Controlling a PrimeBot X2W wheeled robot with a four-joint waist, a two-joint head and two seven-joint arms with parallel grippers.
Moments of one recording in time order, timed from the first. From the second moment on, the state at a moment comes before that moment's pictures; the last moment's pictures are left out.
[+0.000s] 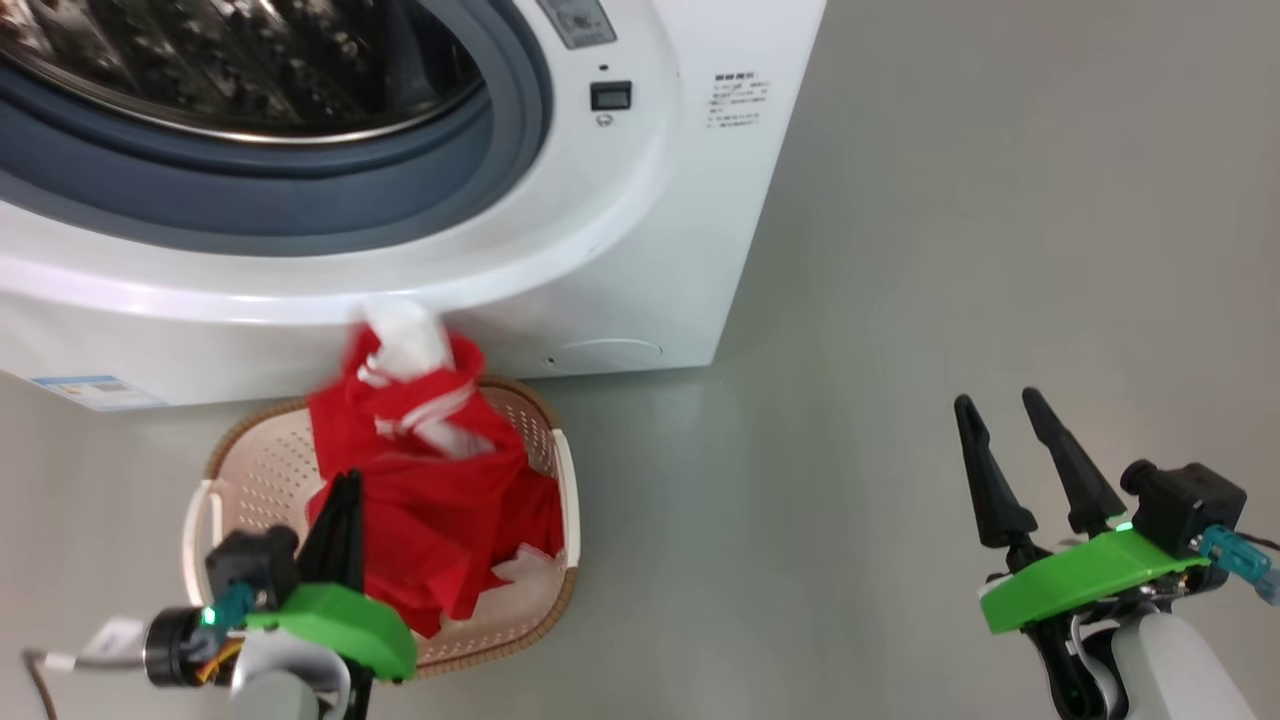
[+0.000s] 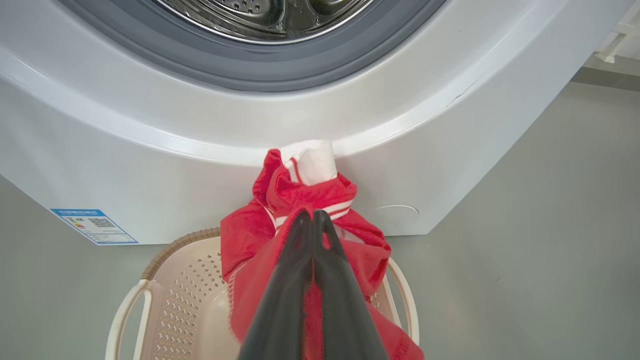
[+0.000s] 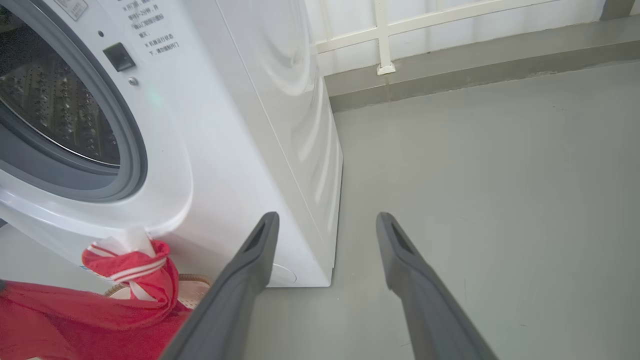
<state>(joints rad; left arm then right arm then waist) -0.27 0.05 -0.13 0.48 -0.23 -0.06 -0.24 -0.22 -0.16 0.06 0.27 0.41 0.13 -0.25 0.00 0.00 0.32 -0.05</state>
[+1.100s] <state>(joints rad) -0.79 0.09 -0.14 1.25 -0.14 -0.09 -0.25 -0.37 -0.13 0.11 0.21 0.41 0.13 -0.25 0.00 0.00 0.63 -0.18</state>
